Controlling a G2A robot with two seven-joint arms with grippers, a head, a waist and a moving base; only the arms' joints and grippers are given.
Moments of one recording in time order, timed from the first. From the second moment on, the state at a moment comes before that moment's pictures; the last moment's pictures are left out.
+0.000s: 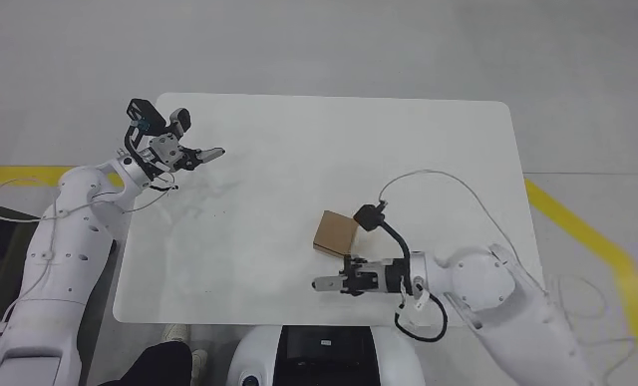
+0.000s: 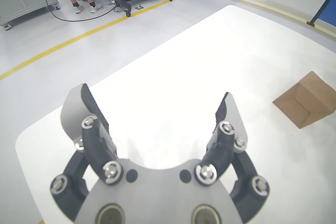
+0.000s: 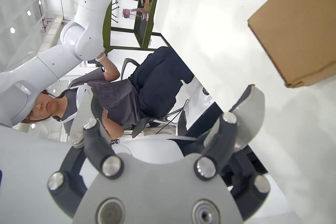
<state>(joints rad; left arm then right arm) 0.83 -0.93 -1.29 -1.08 1.11 -0.88 0.13 -1.20 -1.02 1.04 -1.99 0.02 0.06 1.03</state>
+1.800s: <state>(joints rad) 0.83 -0.93 -1.29 -1.08 1.11 -0.88 0.13 -1.22 -0.99 1.02 -1.93 -0.83 -0.27 0.75</state>
